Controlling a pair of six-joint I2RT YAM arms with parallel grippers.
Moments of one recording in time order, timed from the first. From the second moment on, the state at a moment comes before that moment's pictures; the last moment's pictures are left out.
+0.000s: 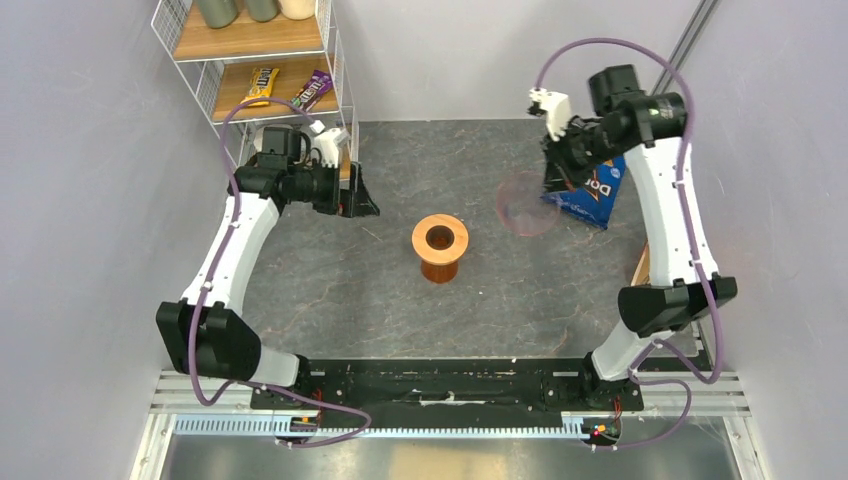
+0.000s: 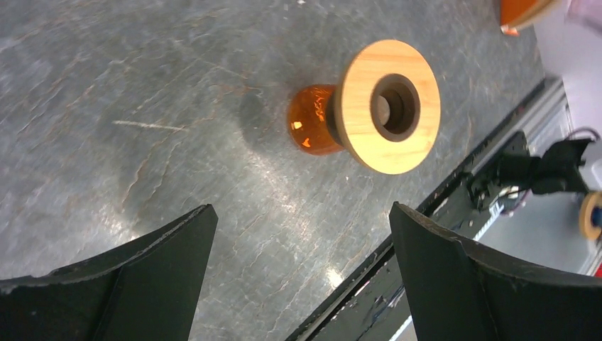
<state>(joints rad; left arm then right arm) -0.13 1.43 1.38 -0.85 0.68 0.04 0.11 1.67 2.14 -1.55 -0.49 -0.55</state>
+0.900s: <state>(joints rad) -0.10 1.22 1.22 -0.77 0.53 -0.17 0.57 1.99 2.41 -1.58 -0.37 -0.02</state>
